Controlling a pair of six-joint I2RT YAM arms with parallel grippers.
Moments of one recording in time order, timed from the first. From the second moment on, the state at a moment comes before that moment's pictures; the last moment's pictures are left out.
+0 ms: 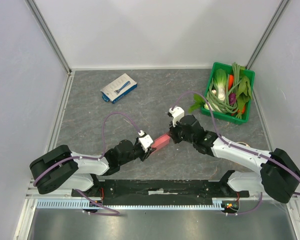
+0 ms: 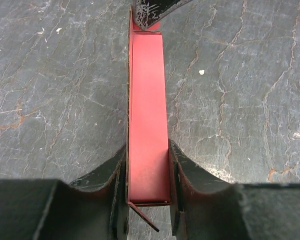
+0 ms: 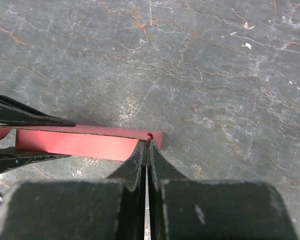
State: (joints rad) left arm -0.97 1.31 0.21 0.81 0.02 0.08; right arm 0.77 1.24 0.66 0.00 -0.04 0.18
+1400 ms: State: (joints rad) left arm -0.98 1.34 0.22 0.83 0.06 0.08; right arm 0.98 1.07 0.24 0.55 0.38 0.26
